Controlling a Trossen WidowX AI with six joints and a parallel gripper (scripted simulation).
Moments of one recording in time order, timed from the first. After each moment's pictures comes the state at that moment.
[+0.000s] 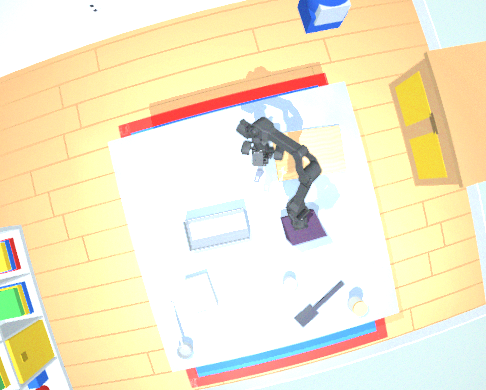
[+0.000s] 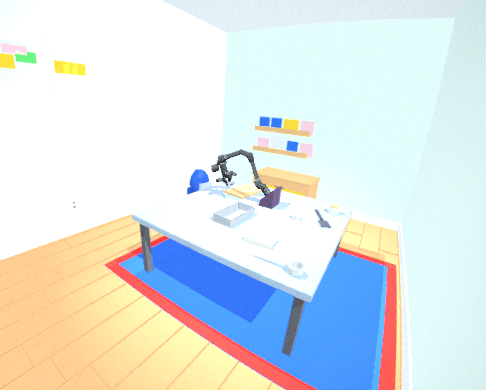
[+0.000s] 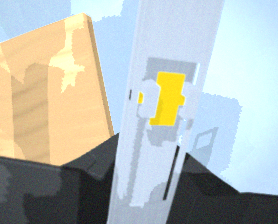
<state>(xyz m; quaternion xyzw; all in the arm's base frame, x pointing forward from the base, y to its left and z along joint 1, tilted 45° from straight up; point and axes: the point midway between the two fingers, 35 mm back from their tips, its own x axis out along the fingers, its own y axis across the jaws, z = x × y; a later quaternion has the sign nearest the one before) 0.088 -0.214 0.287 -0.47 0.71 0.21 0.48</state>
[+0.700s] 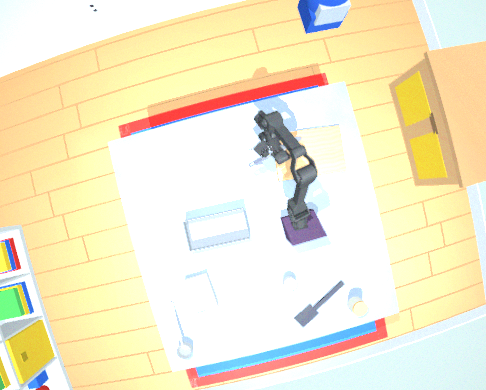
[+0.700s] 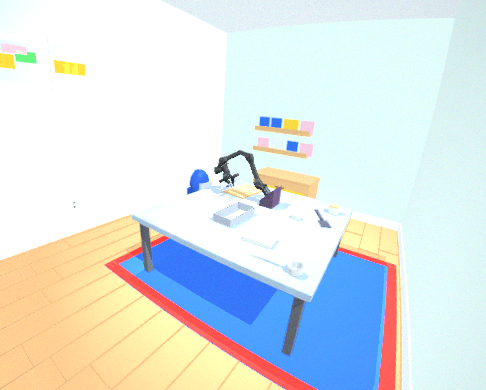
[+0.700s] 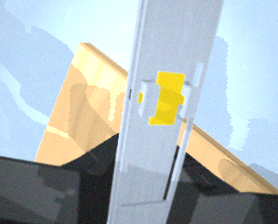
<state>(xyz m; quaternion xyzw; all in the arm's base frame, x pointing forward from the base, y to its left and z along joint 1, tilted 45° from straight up) 0.037 -0.230 0.275 -0.21 0.73 -0.03 0.65</state>
